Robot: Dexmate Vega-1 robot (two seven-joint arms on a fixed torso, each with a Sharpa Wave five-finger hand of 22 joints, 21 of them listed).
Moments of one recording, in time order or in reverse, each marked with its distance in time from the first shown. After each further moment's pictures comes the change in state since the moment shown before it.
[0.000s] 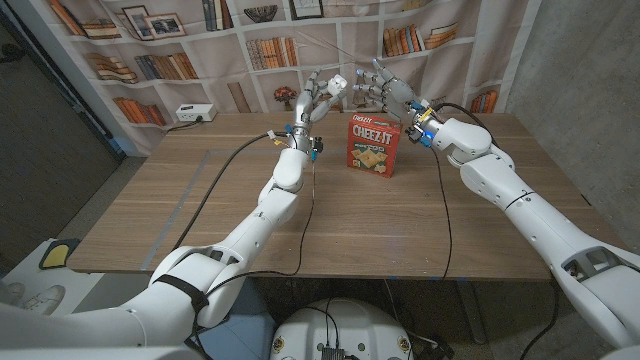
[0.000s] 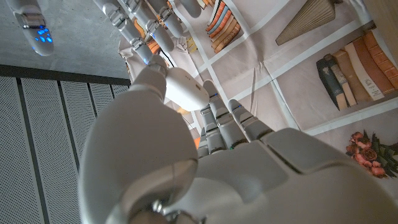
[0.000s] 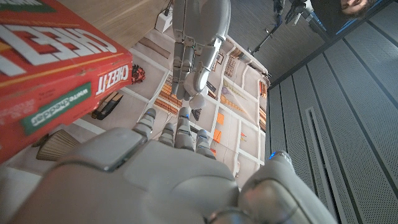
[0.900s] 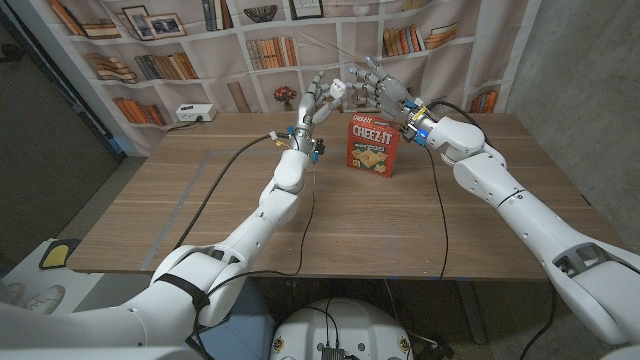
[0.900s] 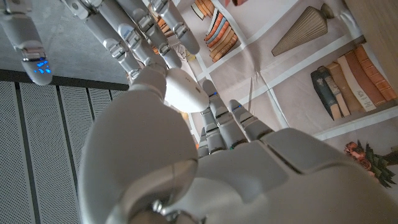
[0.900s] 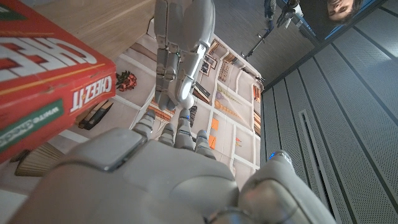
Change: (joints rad) left arm -0.004 -0.006 0.008 0.020 -0.013 0.003 -0.040; left_hand 0.044 0.028 0.007 0.007 -0.001 0.007 0.007 0.000 0.000 0.017 -0.010 0.146 -0.002 0.060 -0.036 0.001 0.001 0.000 0.000 0.000 0.000; right arm 0.025 0.028 -0.027 0.021 0.002 0.013 0.034; right_hand 0.000 0.000 0.000 0.000 0.004 -0.004 -0.004 0.000 0.000 -0.004 -0.004 -0.006 -0.003 0.000 0.000 0.000 0.000 0.000 0.000 0.000 0.000
